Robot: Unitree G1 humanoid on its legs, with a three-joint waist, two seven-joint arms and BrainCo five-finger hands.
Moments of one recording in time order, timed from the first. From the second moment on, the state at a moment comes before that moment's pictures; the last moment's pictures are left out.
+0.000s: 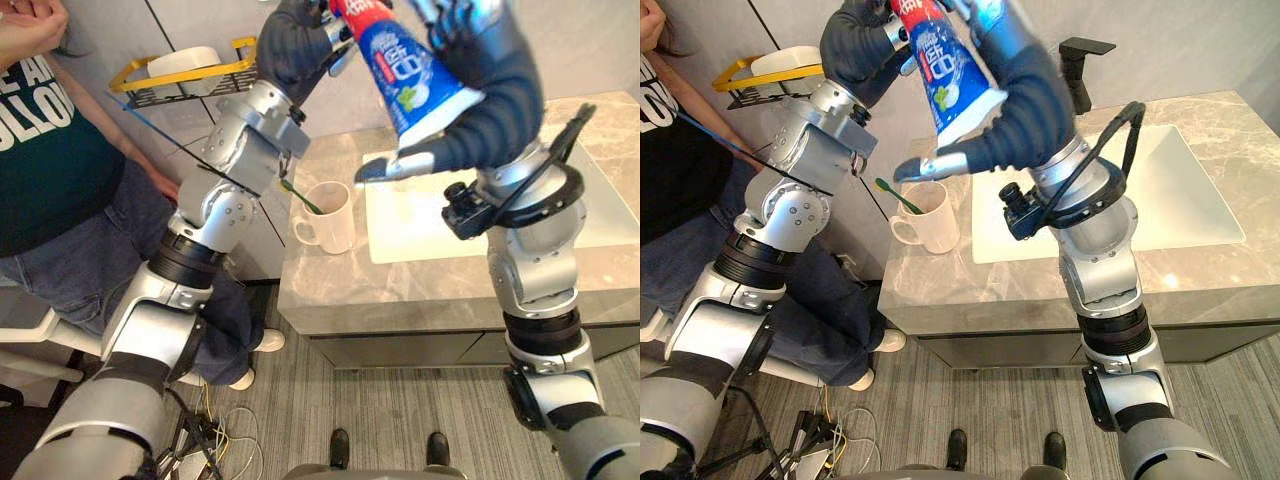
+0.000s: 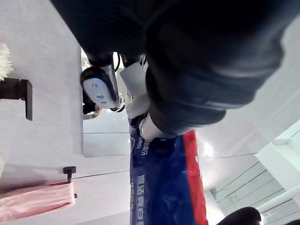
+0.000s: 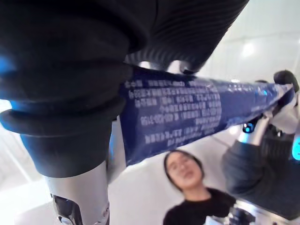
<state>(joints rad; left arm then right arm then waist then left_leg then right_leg) -1.04 0.50 -0.35 0.15 -1.02 -0.05 -0.09 -0.74 -0.38 0.13 -0.34 0.11 -0.30 0.23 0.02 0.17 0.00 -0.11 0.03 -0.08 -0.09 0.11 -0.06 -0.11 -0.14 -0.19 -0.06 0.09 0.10</state>
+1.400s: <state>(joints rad) -0.95 0.88 -0.45 -0.02 -1.06 -0.01 -0.17 -0.92 -1.17 0.41 -0.50 -0.44 -0.35 0.18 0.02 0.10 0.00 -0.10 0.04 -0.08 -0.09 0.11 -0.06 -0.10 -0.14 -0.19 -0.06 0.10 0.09</state>
